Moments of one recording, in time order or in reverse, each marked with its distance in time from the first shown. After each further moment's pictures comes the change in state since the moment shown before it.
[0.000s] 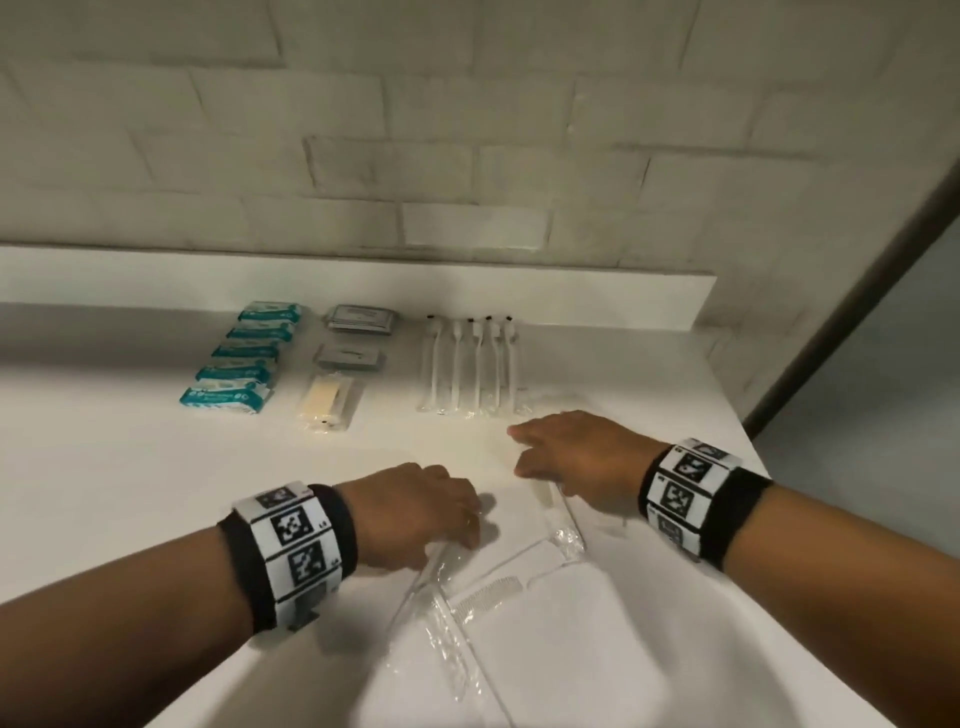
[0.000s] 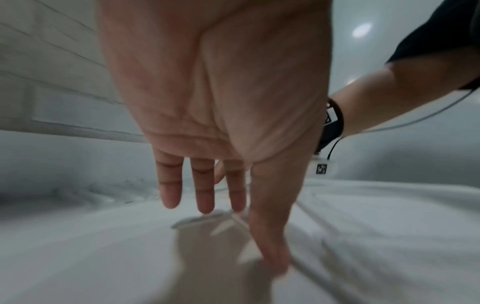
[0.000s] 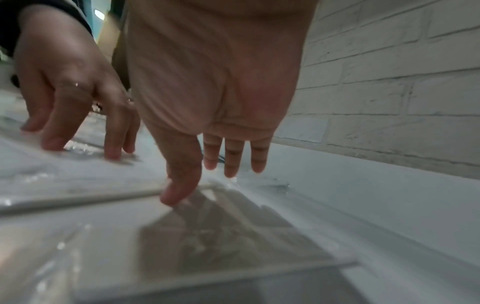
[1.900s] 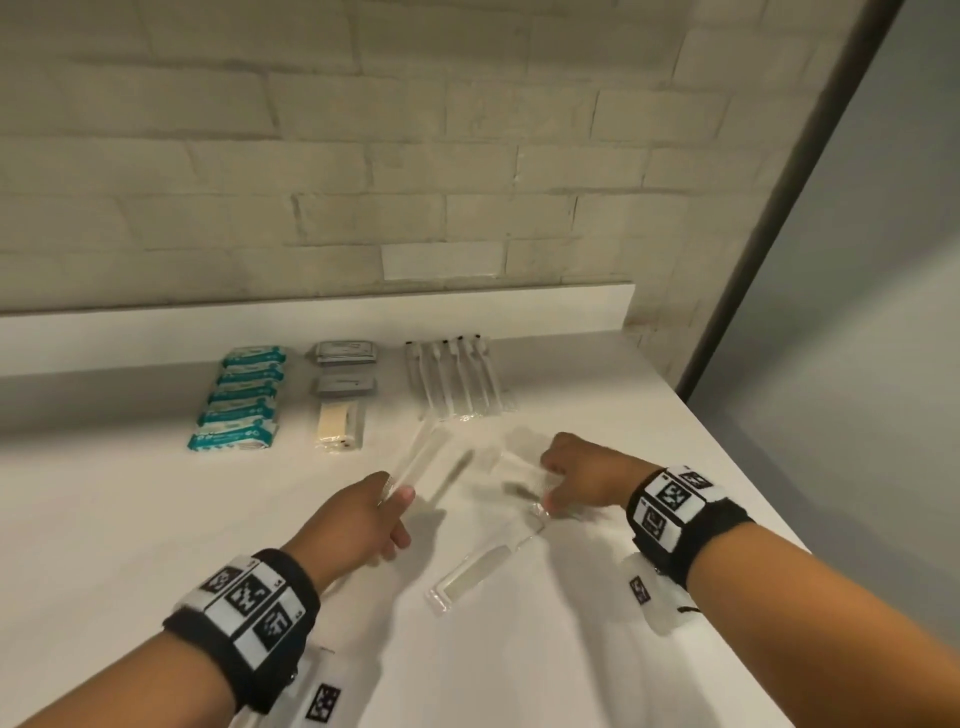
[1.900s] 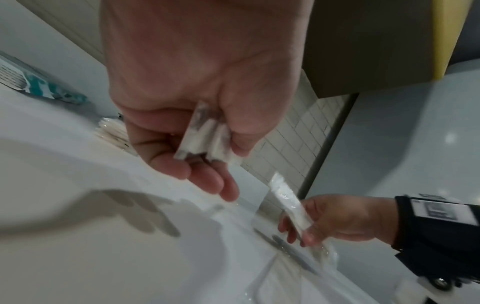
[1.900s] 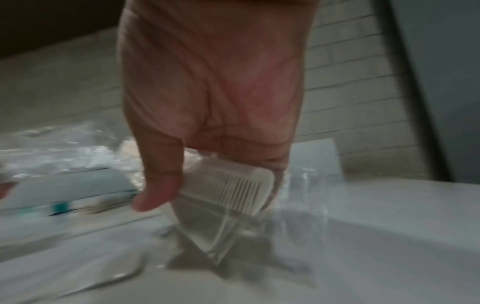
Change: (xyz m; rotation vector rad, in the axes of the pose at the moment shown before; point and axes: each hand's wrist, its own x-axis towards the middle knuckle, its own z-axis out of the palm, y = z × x) left_hand -0.083 -0.022 0.047 -1.156 0.421 -0.504; right_hand -0.014 -0.097 -0.017 0.502 -0.091 0.738
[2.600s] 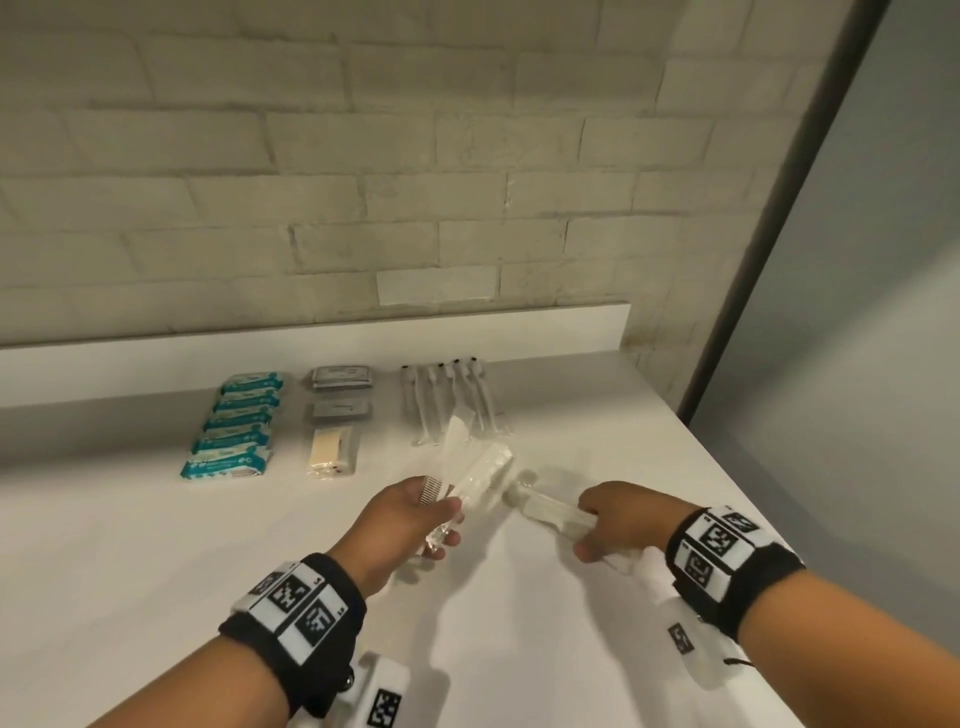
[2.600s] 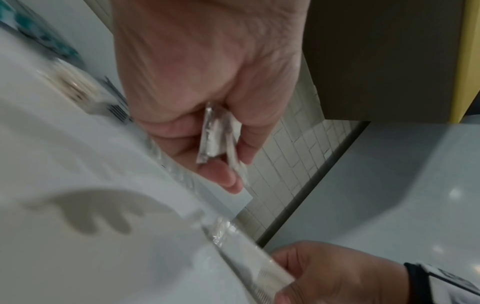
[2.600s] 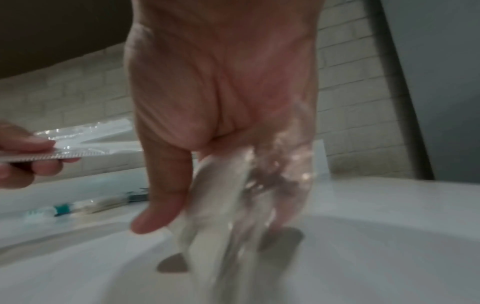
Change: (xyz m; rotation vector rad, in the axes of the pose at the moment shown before) left_hand 0.021 0.036 0.036 -0.477 -0.040 0.010; right_hand -0.020 0.039 0.005 -0.026 -0.057 0.091
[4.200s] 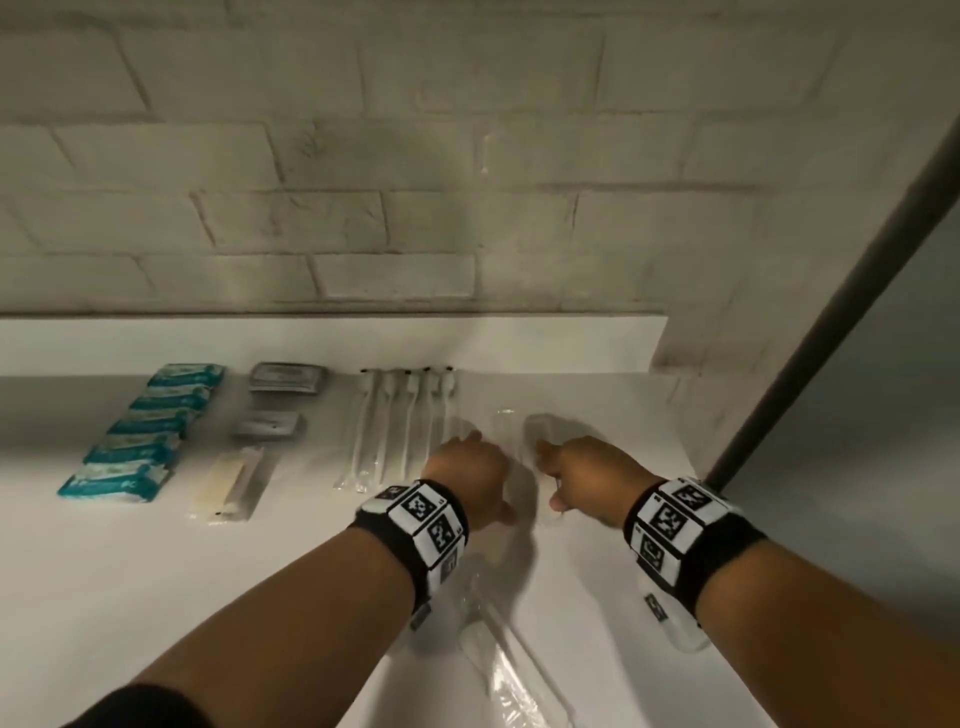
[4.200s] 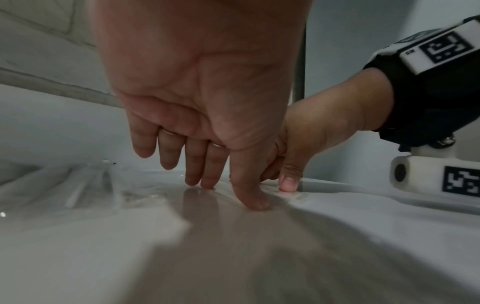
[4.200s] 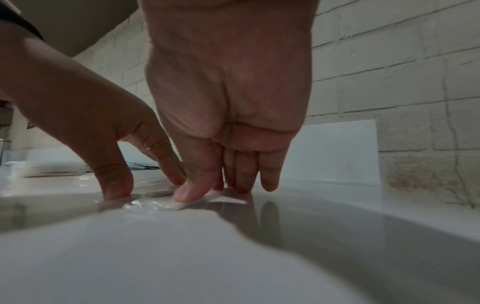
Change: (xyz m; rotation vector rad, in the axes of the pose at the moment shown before) left_hand 0.205 0.051 0.125 1.517 -0.038 0.084; right_hand 0.165 0.072 -0.086 -0.105 0.073 -0.291
